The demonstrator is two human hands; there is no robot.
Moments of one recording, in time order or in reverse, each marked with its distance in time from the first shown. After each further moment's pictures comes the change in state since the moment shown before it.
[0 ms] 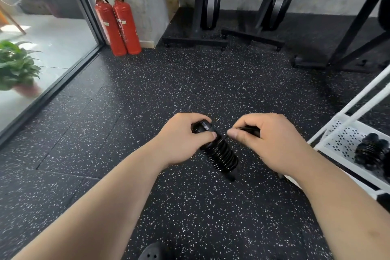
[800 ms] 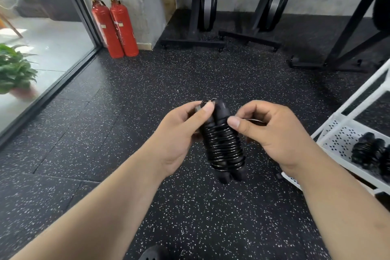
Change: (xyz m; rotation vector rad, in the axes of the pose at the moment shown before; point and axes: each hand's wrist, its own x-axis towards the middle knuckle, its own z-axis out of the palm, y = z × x) left_hand -0.010 0.015 0.009 -0.767 -0.021 0.023; right_hand 0.000 -0.013 -0.005 0.640 0.106 0.096
